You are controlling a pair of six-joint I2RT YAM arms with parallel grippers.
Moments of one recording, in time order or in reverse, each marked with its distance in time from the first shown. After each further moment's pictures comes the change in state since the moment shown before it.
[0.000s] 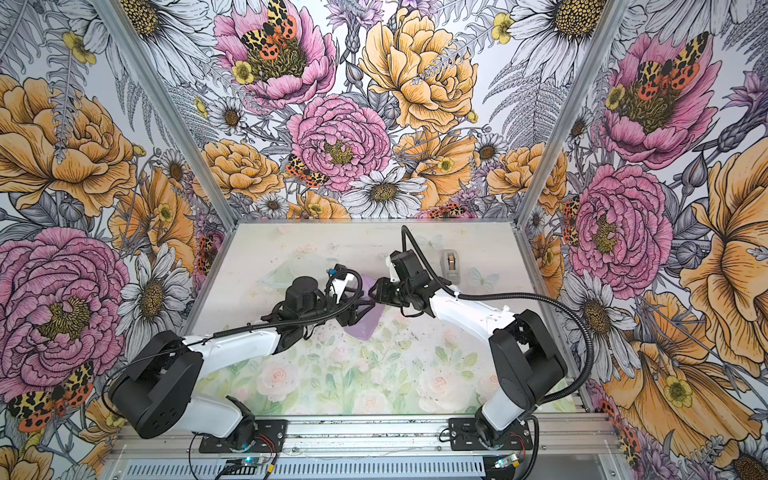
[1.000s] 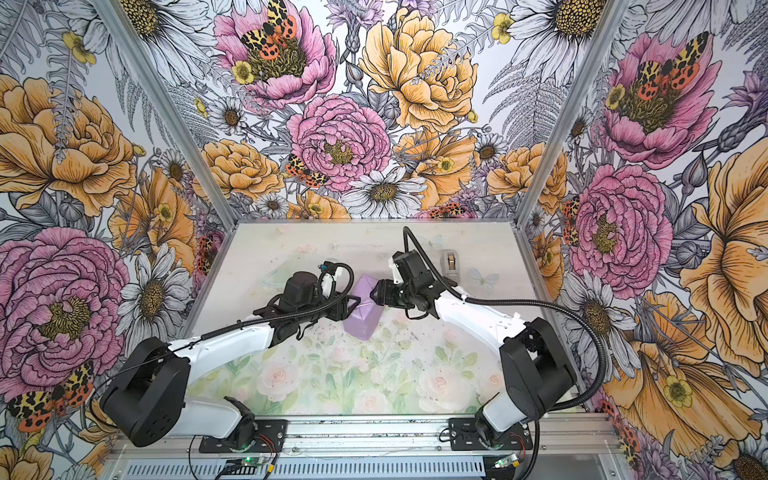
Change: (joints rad) left arm 0.039 -0.029 0.069 -0.342 -0.217 -0.089; right arm -0.014 -0.099 0.000 -0.105 0.012 -0.044
